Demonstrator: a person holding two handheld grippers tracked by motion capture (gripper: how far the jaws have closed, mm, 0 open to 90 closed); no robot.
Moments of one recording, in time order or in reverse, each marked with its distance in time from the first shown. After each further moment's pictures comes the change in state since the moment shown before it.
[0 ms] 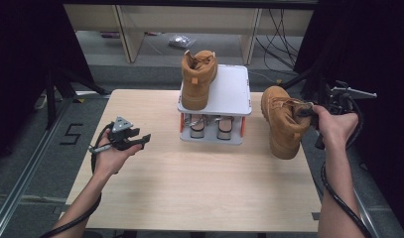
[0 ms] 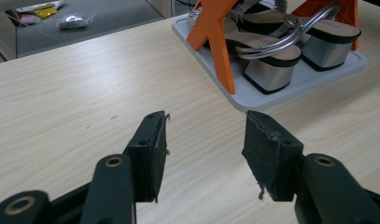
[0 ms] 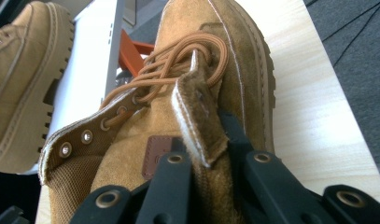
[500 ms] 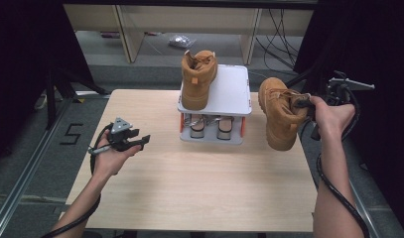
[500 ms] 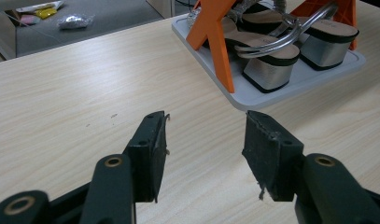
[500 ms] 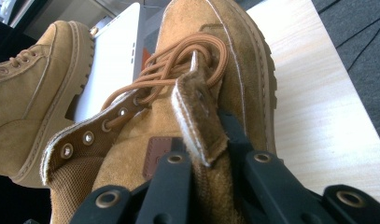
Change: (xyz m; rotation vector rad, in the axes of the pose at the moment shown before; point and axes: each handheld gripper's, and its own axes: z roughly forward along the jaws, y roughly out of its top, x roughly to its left) left arm 0.000 -0.002 -0.001 -0.015 -0.001 -0.013; right arm 0.020 0.012 0.002 -0.034 0.046 0.002
